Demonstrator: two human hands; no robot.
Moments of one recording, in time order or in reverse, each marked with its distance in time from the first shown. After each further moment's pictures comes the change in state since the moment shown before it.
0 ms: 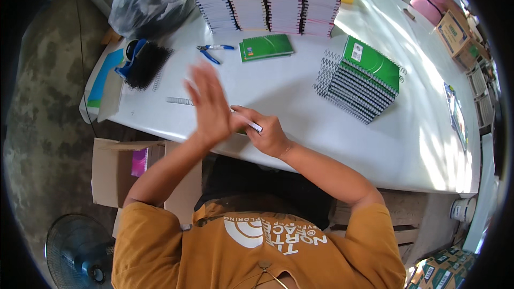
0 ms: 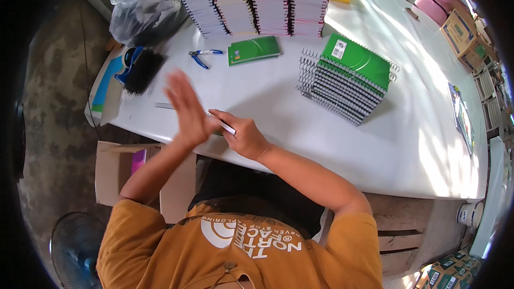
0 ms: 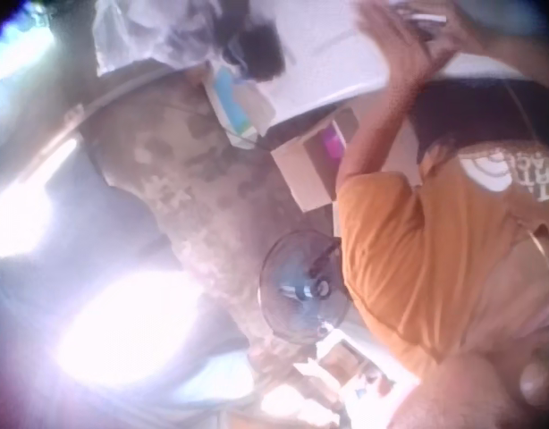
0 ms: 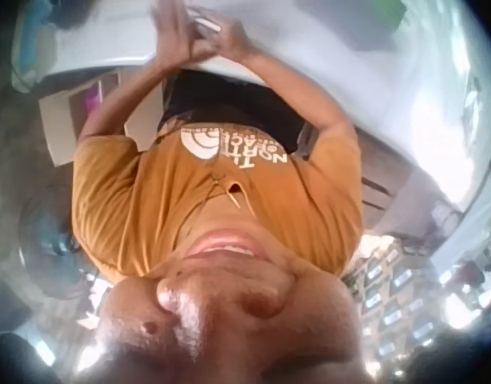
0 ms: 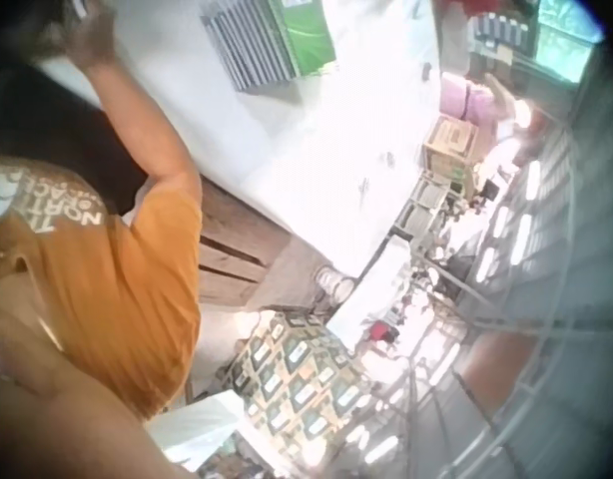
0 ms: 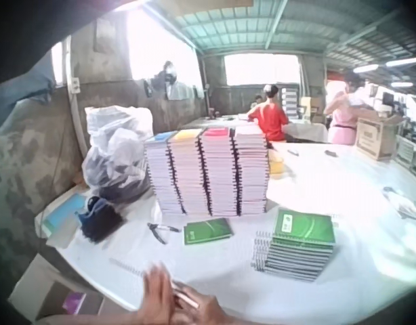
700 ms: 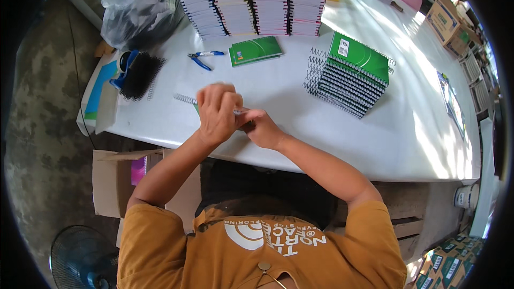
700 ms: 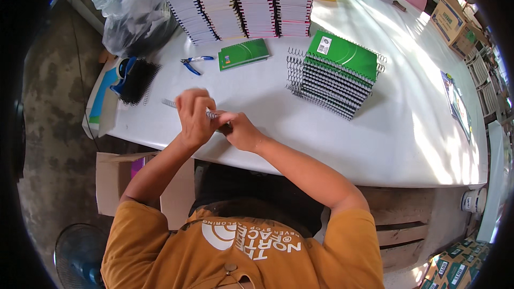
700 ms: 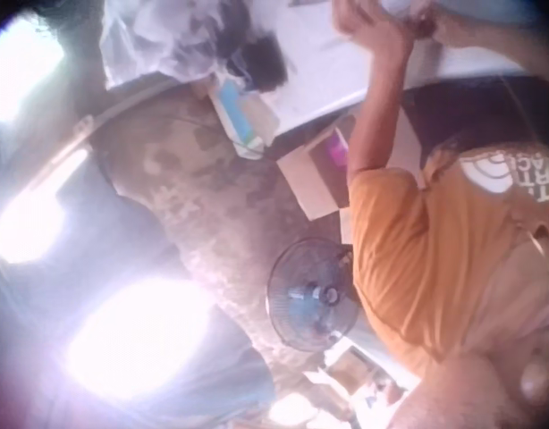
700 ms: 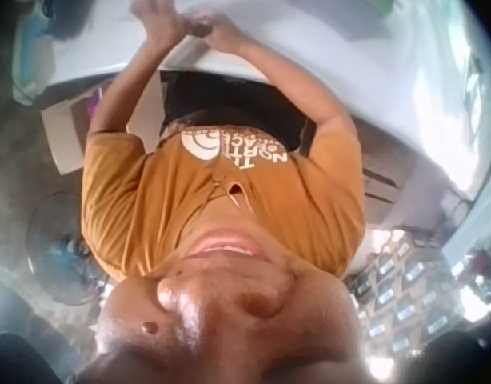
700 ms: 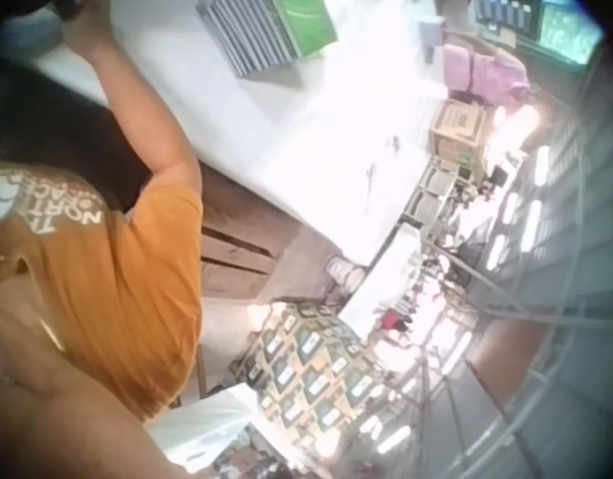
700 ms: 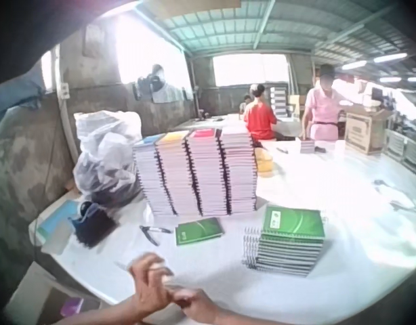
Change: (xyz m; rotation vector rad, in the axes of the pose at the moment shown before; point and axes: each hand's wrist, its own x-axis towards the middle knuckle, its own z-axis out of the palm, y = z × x) left_hand 0.022 0.020 0.001 -0.075 0.055 0.145; right_hand 0.004 0.032 0.000 0.232 -0.110 0.064
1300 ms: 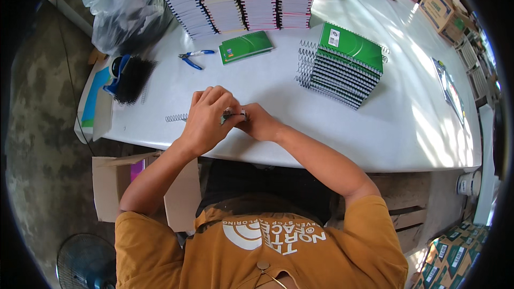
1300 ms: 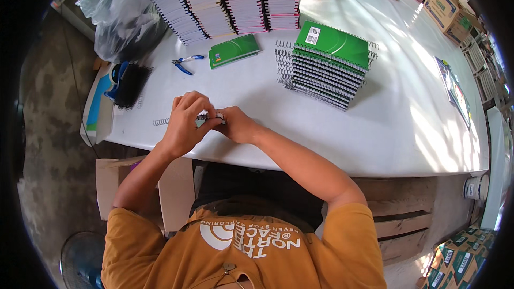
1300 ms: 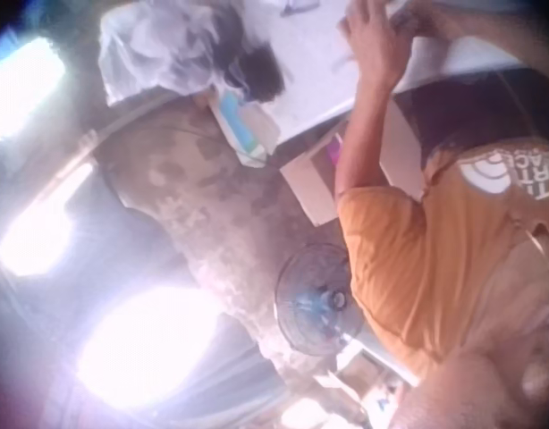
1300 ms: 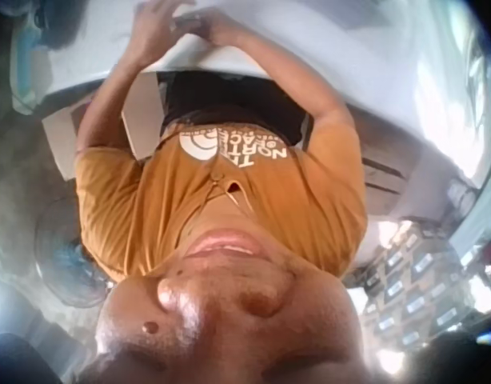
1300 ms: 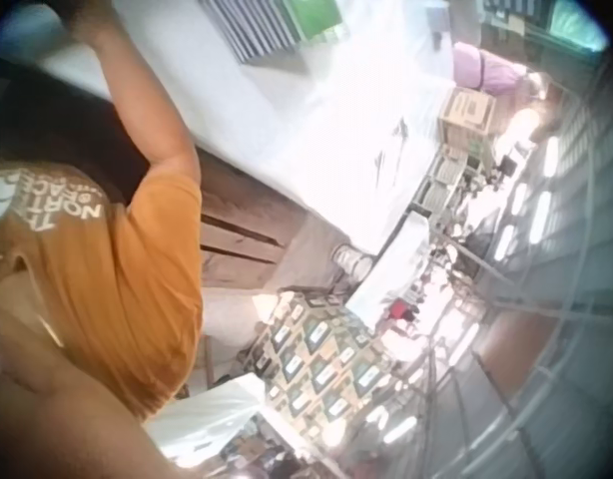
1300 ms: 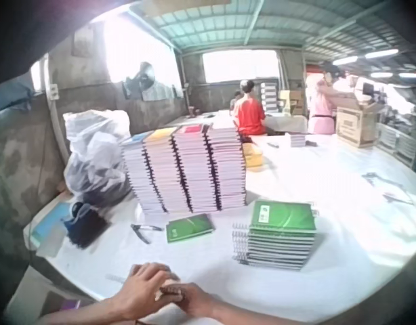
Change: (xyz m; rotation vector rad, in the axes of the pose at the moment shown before) left_hand 0.026 0.015 -0.041 -0.261 -0.473 -0.177; right_hand 0.005 -0.025 -0.013 -0.122 -0.111 0.330
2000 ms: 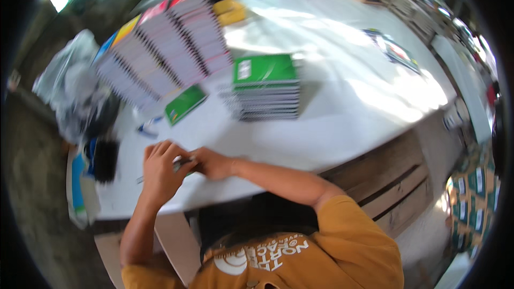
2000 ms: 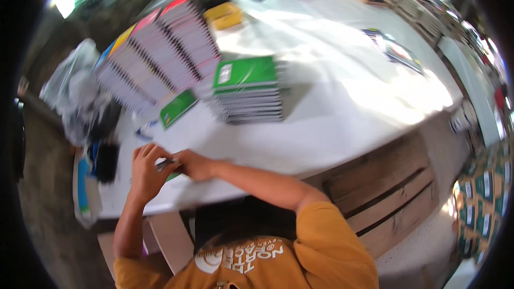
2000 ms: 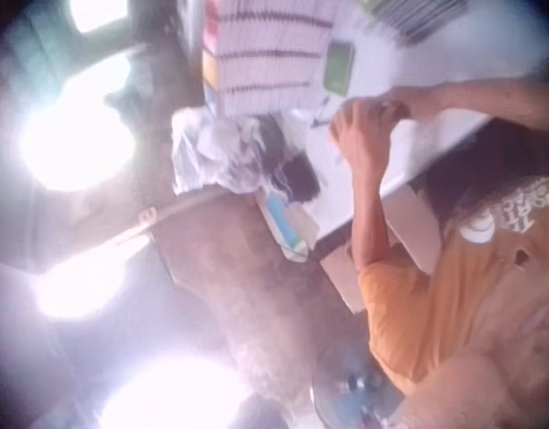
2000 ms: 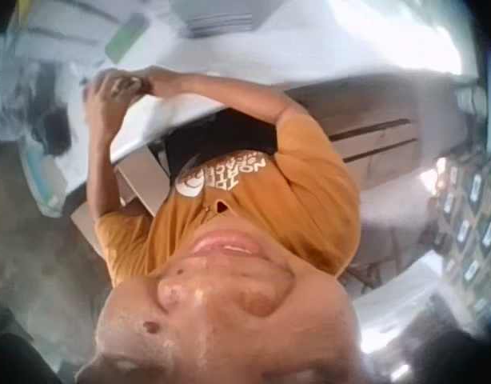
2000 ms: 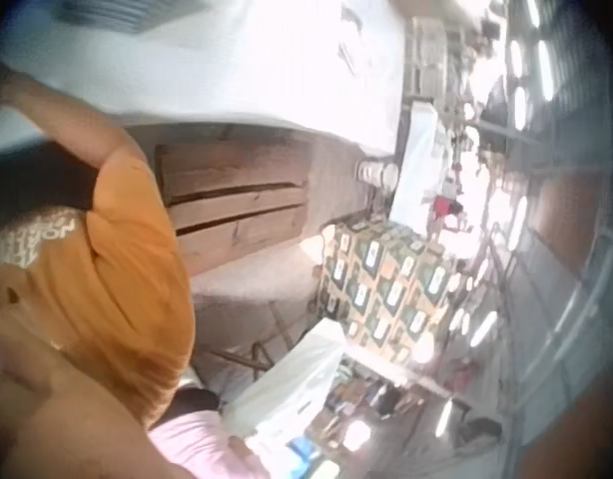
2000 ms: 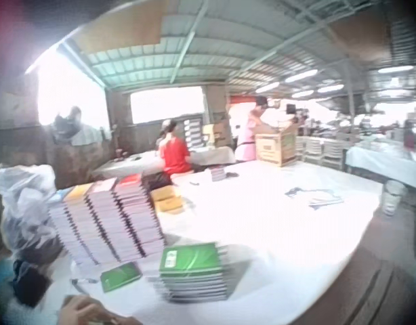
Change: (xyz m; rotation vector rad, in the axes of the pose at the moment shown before) left_hand 0.029 0.010 -0.029 0.138 -0.165 0.083; right_hand 0.002 -0.006 -0.014 0.033 0.042 -0.388
